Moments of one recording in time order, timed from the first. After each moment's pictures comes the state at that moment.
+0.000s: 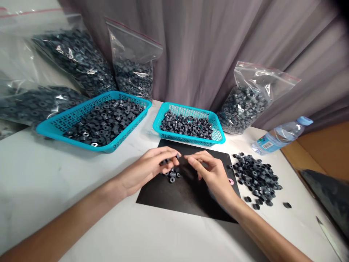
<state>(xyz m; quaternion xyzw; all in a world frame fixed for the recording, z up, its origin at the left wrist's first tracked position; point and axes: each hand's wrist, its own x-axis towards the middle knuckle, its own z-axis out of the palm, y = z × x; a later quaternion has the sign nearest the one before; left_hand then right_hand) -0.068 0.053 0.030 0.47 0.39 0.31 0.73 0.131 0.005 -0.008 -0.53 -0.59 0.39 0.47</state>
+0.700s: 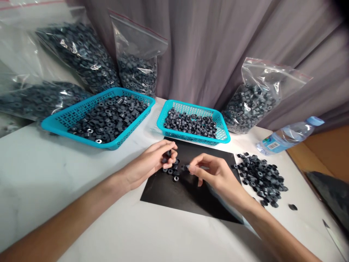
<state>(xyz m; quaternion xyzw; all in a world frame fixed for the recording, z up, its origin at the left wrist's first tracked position) -0.070 0.056 0.032 0.43 0.39 0.34 0.74 0.130 -0.003 0.013 -0.49 -0.58 0.52 0.40</state>
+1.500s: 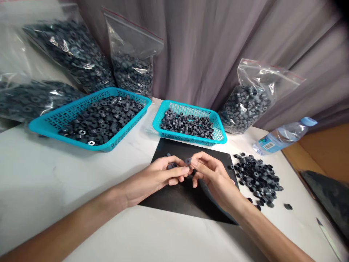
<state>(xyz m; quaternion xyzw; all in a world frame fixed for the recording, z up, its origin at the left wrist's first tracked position) -0.064 0.037 0.031 0.49 0.36 0.19 0.77 0.125 -0.001 0.007 -0.40 -0.44 0.63 0.51</state>
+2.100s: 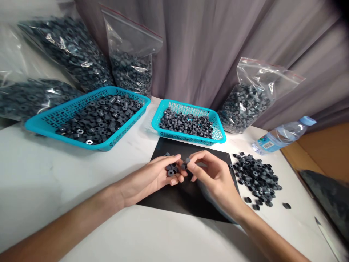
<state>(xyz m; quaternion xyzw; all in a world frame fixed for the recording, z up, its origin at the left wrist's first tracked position) -0.062 0.039 0.026 0.38 0.33 0.25 0.83 0.122 -0.007 0.014 -0.45 -0.57 0.47 0.50</state>
